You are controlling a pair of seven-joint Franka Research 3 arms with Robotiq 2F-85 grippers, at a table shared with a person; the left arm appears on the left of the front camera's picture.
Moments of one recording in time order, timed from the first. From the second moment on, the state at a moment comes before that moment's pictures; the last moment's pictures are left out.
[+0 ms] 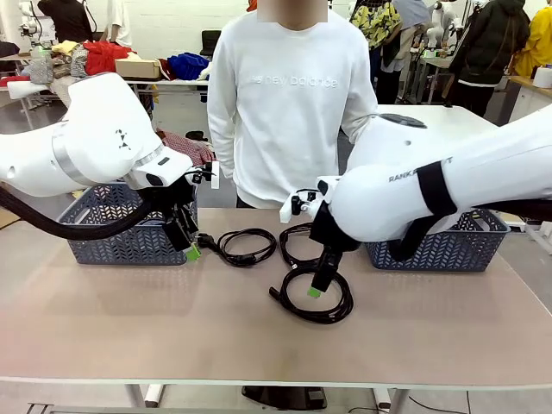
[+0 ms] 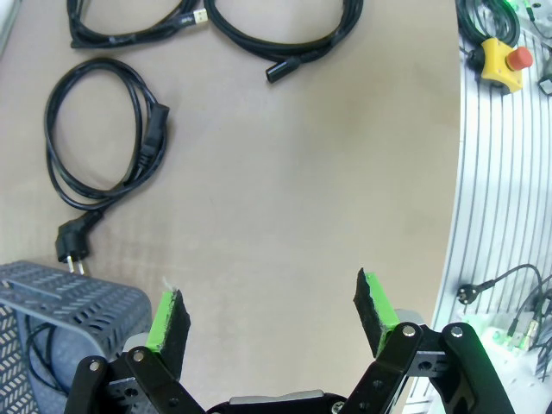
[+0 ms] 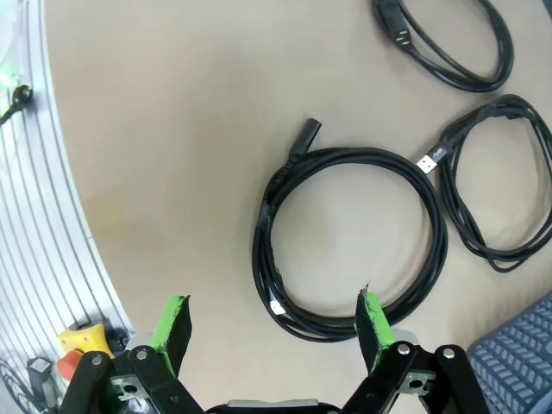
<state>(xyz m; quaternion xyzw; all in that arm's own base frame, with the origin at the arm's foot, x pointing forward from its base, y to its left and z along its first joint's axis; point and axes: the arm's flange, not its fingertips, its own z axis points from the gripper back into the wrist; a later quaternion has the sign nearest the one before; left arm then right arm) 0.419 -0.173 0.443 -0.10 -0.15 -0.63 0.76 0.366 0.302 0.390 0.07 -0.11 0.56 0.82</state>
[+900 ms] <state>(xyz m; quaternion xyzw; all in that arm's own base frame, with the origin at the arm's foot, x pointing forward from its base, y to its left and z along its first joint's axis) 0.419 -0.173 0.443 -0.10 -0.15 -0.63 0.76 0.355 0.337 0.335 0.06 -0.05 0.56 0.82</state>
